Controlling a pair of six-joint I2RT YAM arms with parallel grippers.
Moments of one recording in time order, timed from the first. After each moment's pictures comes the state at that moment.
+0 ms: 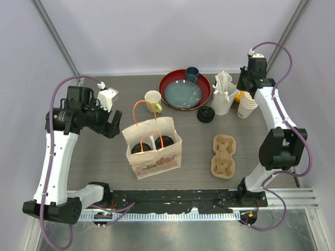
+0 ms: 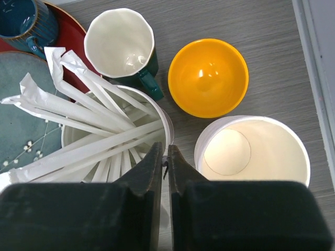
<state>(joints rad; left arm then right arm) -0.12 1.13 1.50 -1.30 0.30 0.34 -0.02 1.67 1.53 -0.49 0.11 0.15</state>
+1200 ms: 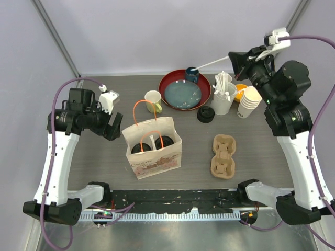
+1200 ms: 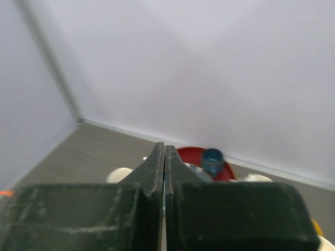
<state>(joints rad) -0.12 1.12 1.46 -1.30 0.31 0.34 0.28 1.15 1.65 -0.35 -0.03 0.08</state>
